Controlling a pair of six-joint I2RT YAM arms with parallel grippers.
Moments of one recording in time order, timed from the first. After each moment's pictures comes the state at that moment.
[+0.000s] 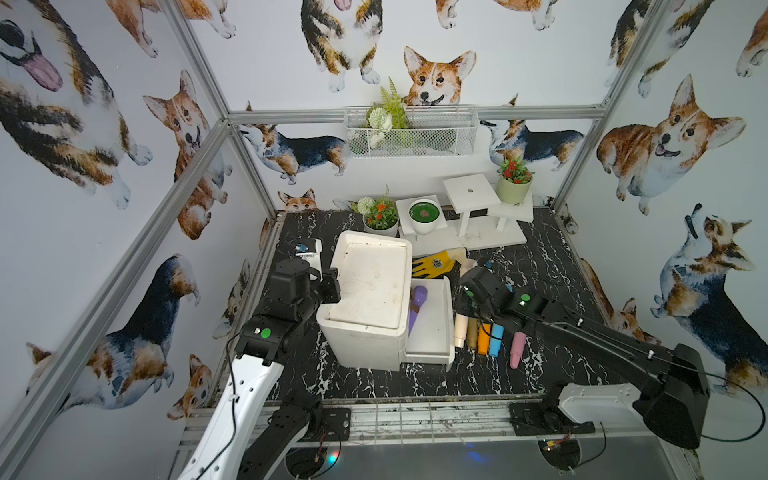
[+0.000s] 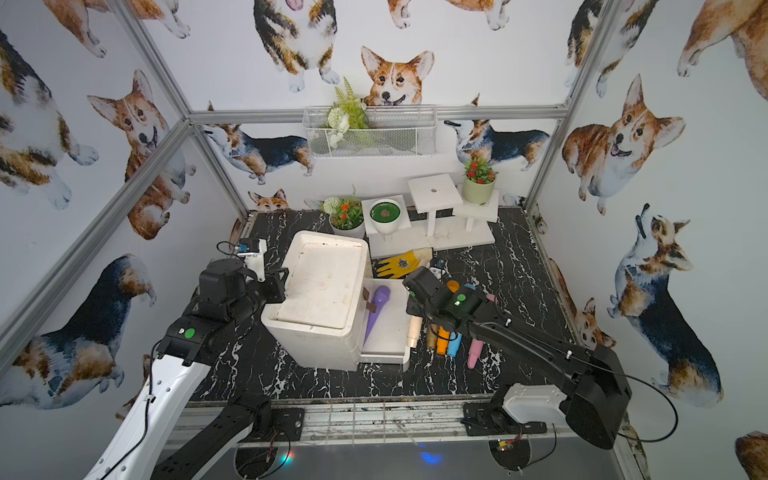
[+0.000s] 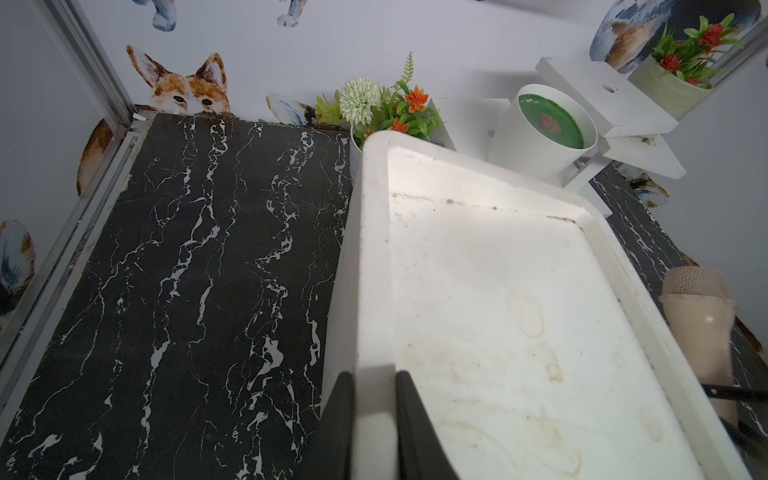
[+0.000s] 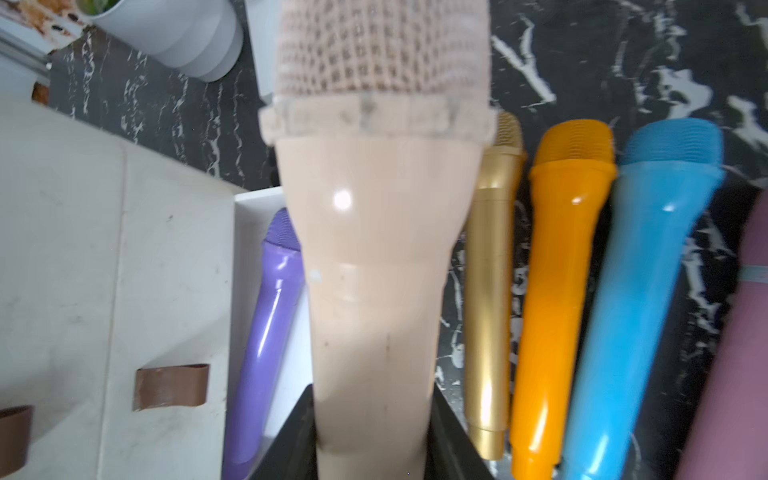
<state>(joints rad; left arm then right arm) -0.27 0.82 0.96 -0.67 0.00 -0.27 0.85 1.20 0.96 -0.71 0.29 0.94</state>
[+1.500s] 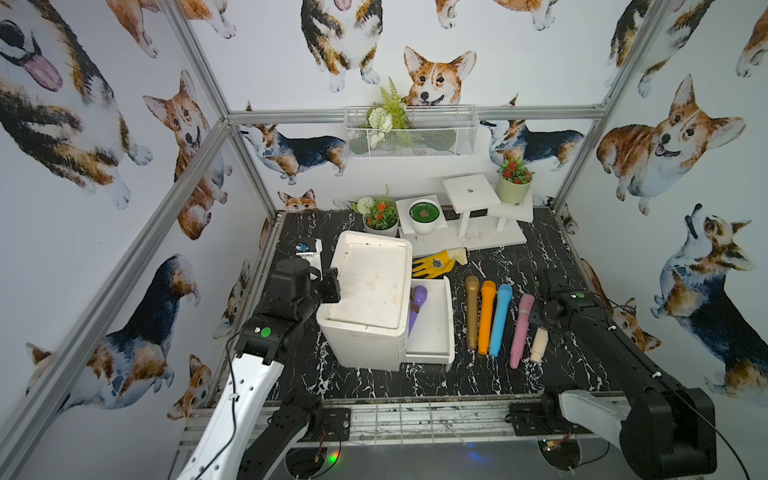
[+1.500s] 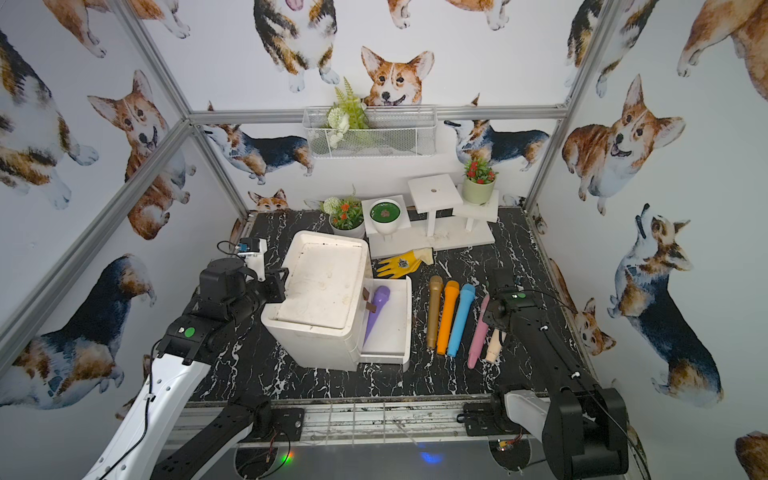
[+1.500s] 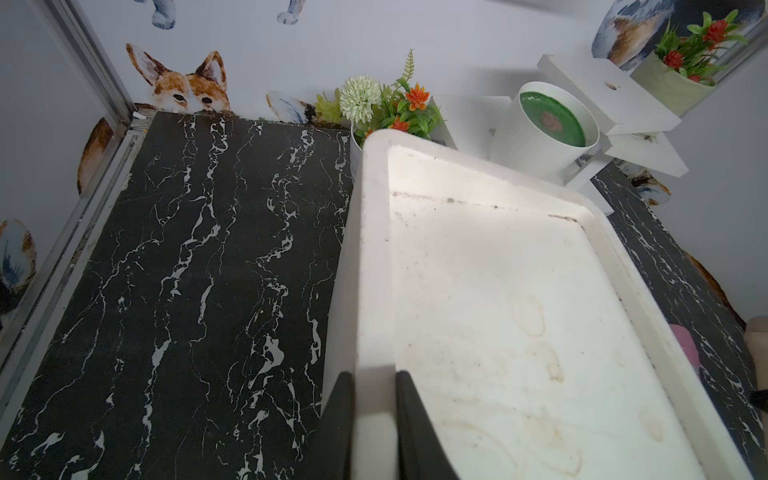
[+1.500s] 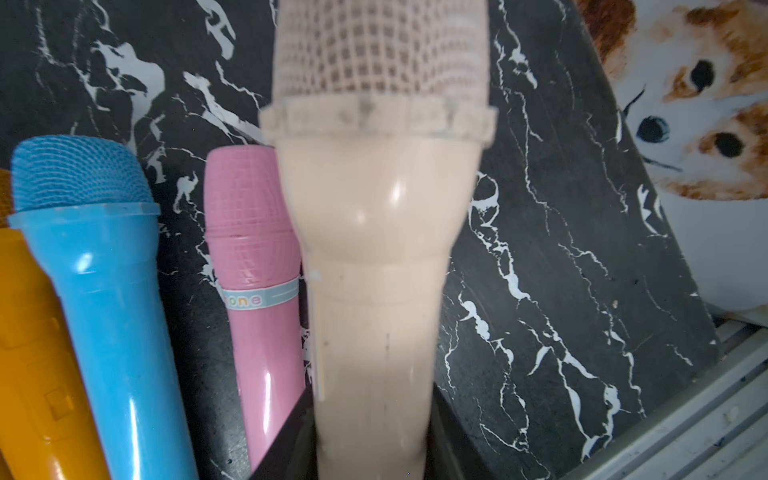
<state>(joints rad) -0.27 0.82 0.97 -0.68 0.00 -0.27 0.12 1.13 0.73 -0.88 0.30 0.53</state>
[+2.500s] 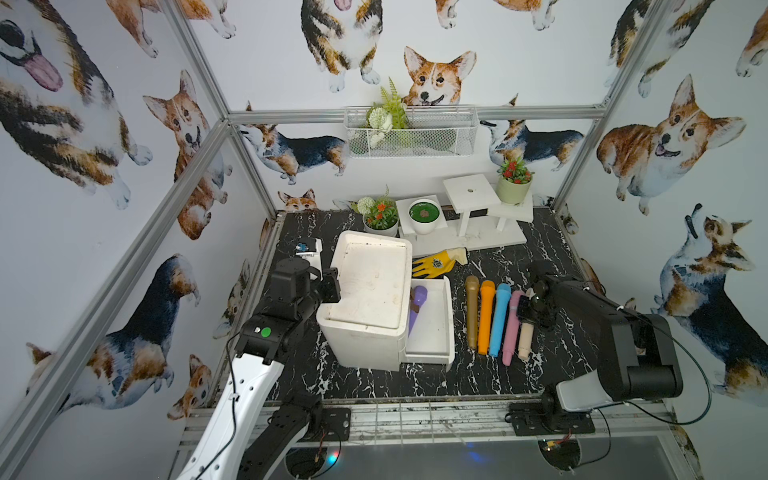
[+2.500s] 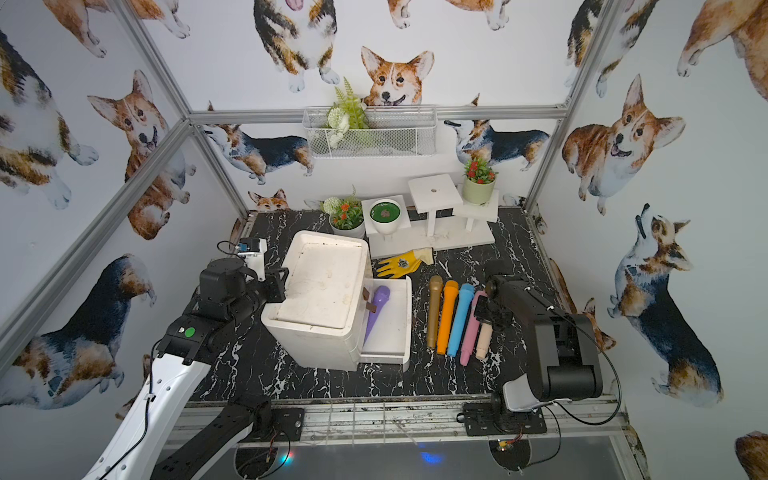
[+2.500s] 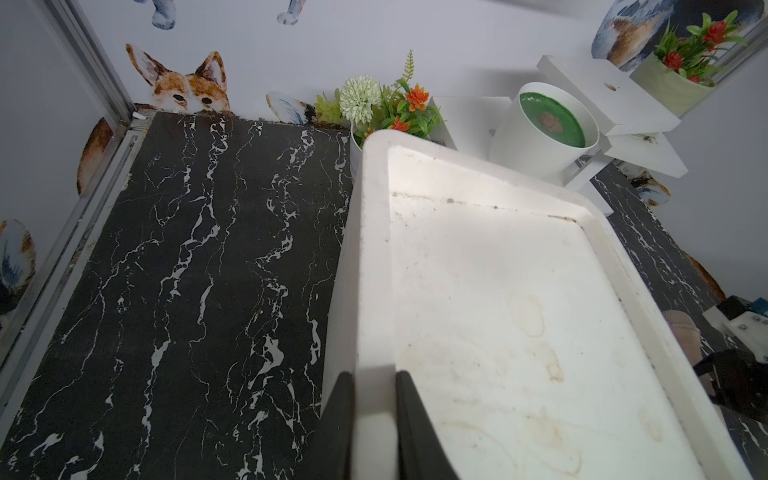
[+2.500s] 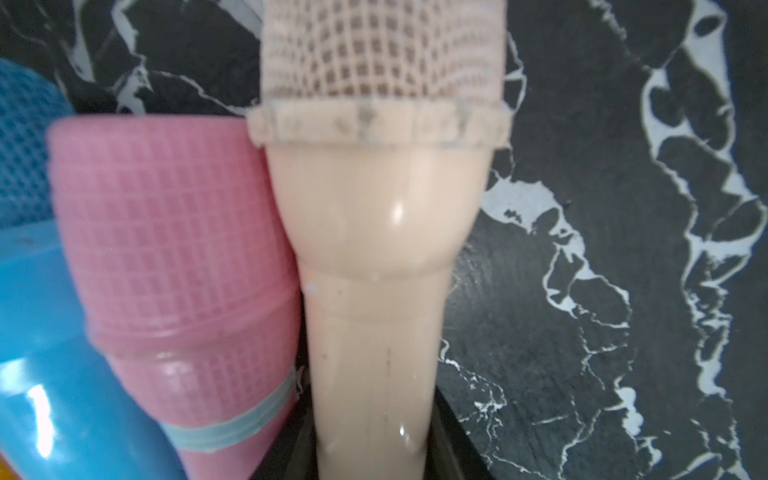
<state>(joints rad) -0.27 0.83 0.97 -0.68 0.00 -0.27 0.06 1.48 0.81 -0.78 0.07 0.41</state>
